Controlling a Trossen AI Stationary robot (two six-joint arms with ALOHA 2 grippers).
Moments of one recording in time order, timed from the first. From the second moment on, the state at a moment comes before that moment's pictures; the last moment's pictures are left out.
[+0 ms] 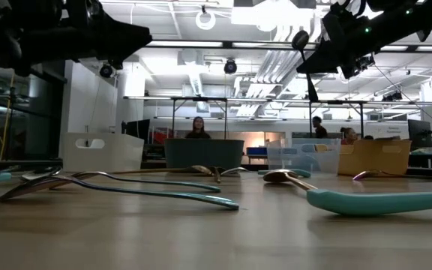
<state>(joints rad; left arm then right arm) 0.31 0.92 0.18 0.96 0.20 0.00 -0.25 0.82 0.50 0.05 0.28 0.15</state>
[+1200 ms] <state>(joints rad) 0.31 0.92 0.18 0.96 0.20 -0.02 -0.41 0.91 0.66 -0.18 0.60 0.09</state>
